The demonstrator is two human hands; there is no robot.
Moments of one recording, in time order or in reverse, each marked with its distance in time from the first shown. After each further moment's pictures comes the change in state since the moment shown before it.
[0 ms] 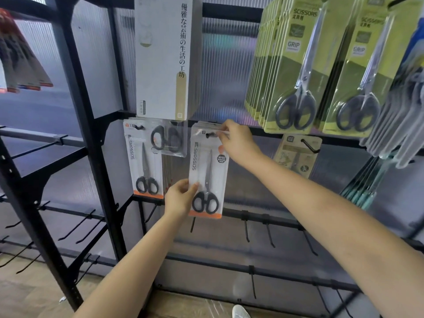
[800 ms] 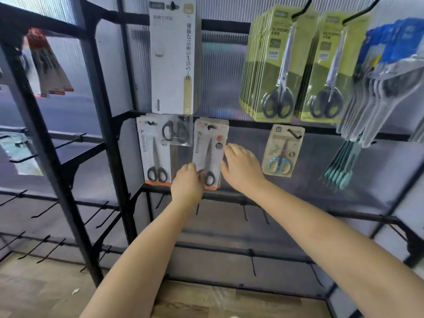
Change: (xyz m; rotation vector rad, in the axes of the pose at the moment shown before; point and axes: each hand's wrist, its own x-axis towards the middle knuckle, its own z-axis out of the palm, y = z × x) left_hand -0.051 0.038 -0.021 0.732 -0.004 0.318; right_hand -0.103 -0.009 0.006 -0.592 -0.037 -0.130
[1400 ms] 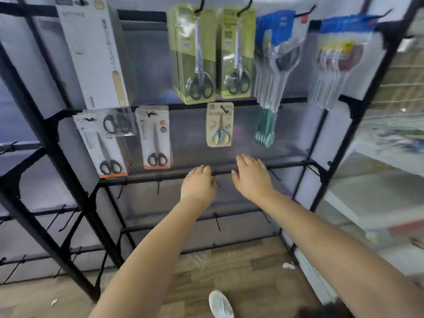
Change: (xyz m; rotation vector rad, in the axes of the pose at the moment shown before) left_hand -0.110 0.104 0.006 0.078 -0.305 0.414; right_hand -0.163 0.058 -0.058 -0.060 -0.175 0.432
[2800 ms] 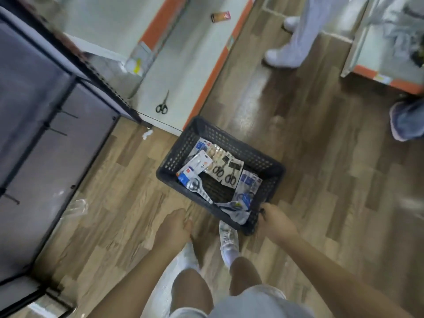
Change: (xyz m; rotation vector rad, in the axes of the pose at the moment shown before) left_hand -0.263 0.268 0.345 0.057 -1.218 0.342; right_hand -0.597 0.281 0.138 0.581 -0.619 1.408
